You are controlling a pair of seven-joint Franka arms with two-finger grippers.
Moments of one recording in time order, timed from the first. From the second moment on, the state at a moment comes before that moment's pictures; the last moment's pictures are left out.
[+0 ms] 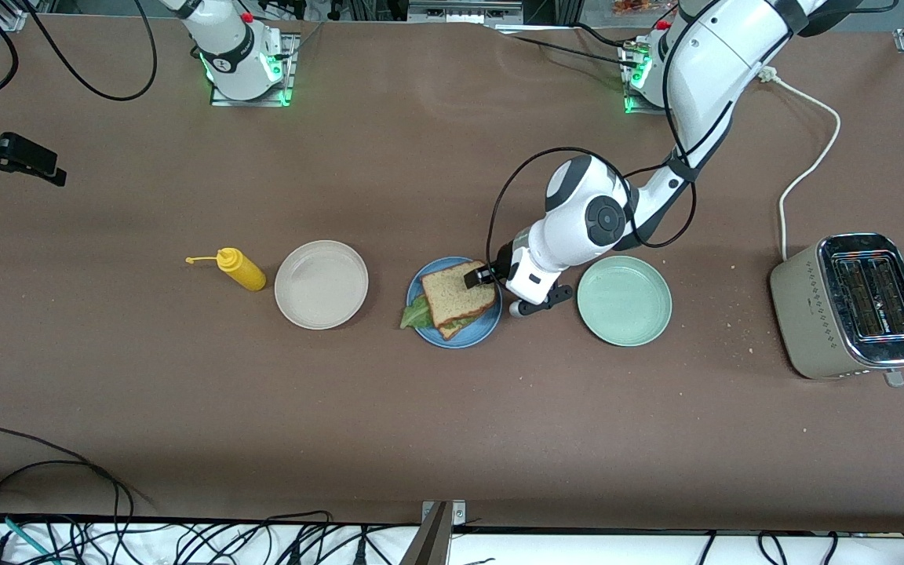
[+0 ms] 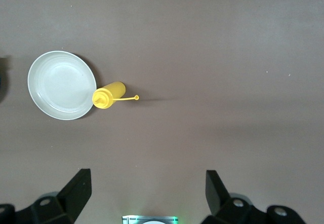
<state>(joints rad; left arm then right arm) -0.10 0.68 -0.56 -1.78 -0.20 2.58 -0.80 0.00 0.03 -0.07 -1.56 0.01 1.49 -0.05</state>
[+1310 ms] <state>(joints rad) 0.19 0.37 -0.55 -1.48 0.07 1.73 -0.69 0.00 0.03 -0.08 -1.54 0.01 1.50 -0.05</state>
